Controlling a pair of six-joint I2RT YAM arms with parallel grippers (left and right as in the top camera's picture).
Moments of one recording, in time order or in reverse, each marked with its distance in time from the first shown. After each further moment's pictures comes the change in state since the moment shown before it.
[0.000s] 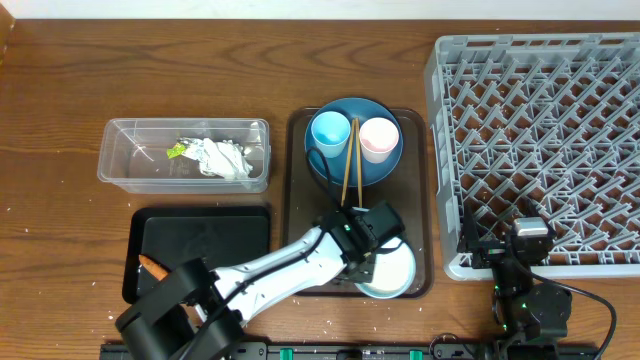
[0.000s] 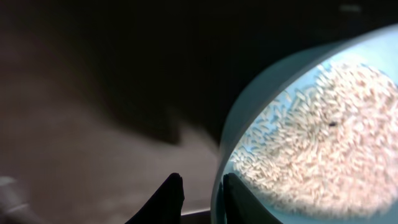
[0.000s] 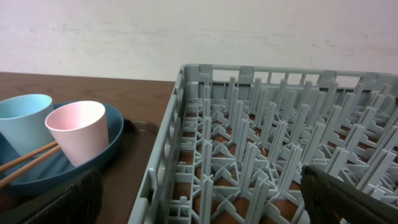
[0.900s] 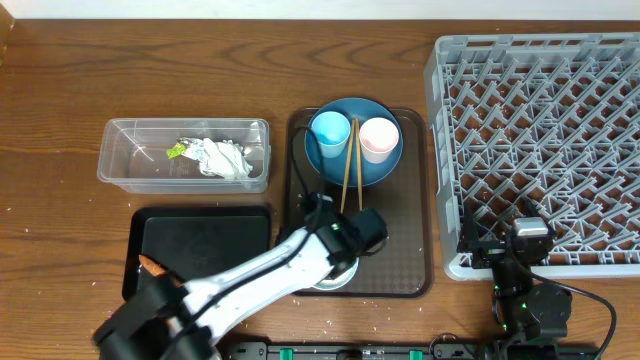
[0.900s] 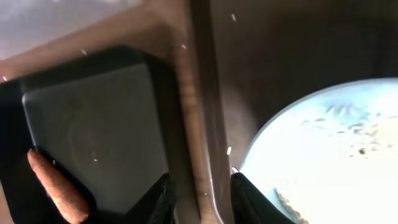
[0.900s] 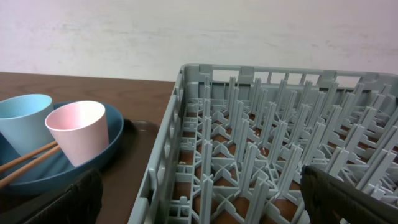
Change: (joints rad) left arm 0.018 -0.109 0.000 -0.297 -0.483 0.015; right arm 0.000 0.000 0.000 0.000 0.000 0.000
